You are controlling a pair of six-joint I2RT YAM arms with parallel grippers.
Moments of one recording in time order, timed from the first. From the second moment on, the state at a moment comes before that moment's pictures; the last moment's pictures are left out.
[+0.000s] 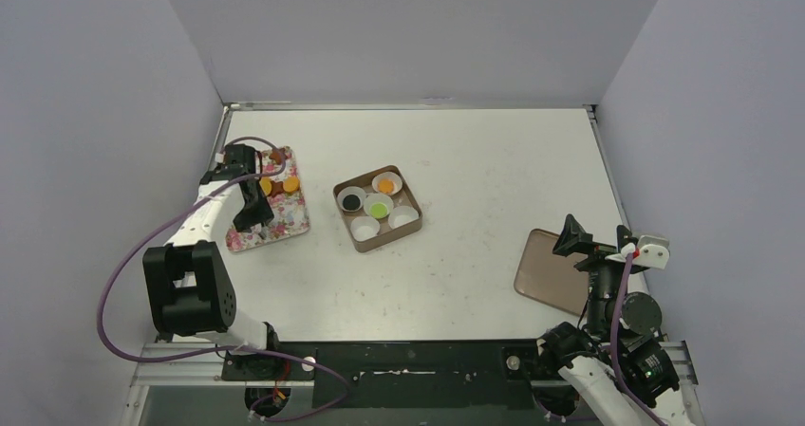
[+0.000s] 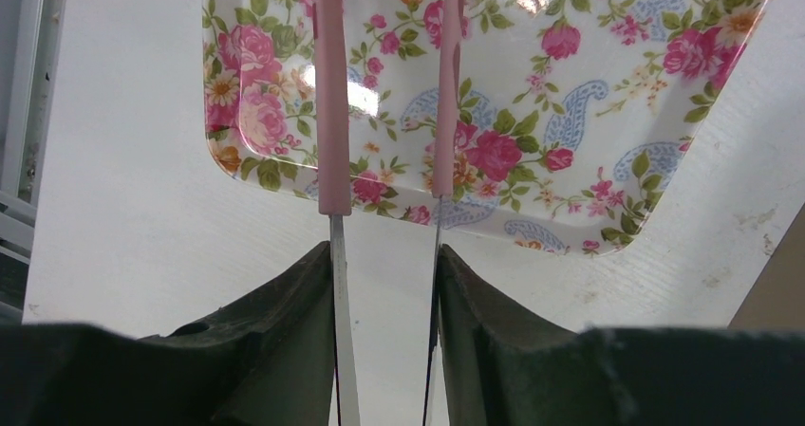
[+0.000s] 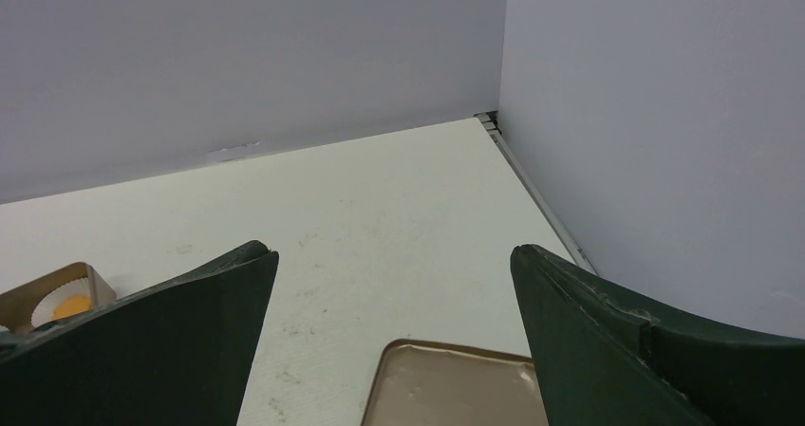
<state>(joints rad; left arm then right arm) 0.09 1.52 1.09 -0.77 -0.25 -0.38 0.53 0.06 0.59 -0.36 0.69 -0.01</state>
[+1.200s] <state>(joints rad) -0.30 1.42 1.25 -0.88 -0.22 -0.36 0.53 0.11 0.59 -0.35 0.70 -0.02</state>
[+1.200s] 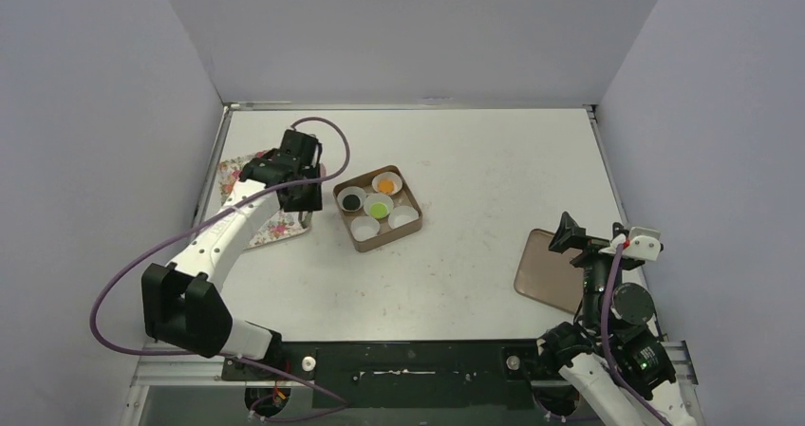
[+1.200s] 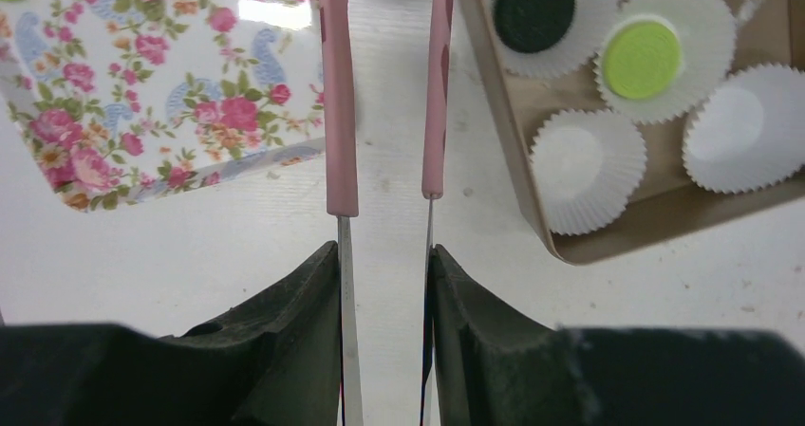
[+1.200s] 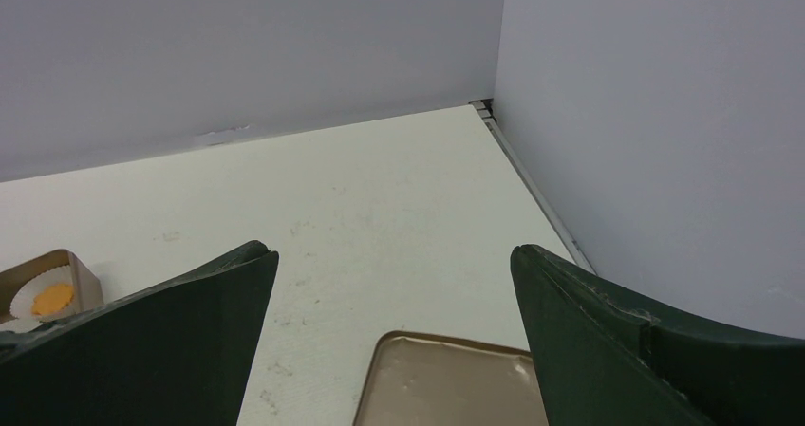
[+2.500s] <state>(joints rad) -0.77 1.56 1.29 -0.87 -0.13 -0.23 0.50 0.15 0.59 -0.35 0.71 -0.02</state>
